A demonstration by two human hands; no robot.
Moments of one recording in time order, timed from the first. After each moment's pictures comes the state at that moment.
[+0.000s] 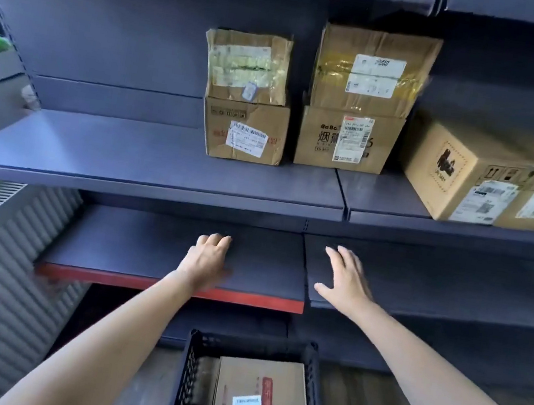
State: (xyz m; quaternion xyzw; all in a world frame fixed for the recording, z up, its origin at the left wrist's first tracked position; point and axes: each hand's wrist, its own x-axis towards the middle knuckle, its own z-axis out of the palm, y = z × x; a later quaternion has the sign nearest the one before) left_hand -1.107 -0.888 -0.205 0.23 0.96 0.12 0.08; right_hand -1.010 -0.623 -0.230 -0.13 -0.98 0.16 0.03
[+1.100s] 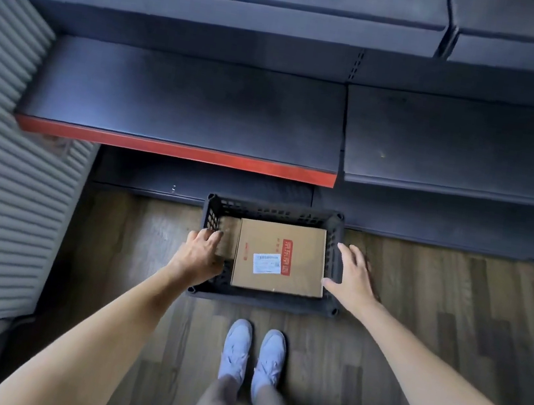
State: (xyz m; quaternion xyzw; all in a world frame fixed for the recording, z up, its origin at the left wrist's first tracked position) left_hand -1.026 -0.922 -0.410 0.15 0.92 0.07 0.34; right_hand -0.923 -0.652 -0.423 -0.24 -0.89 0.30 -0.22
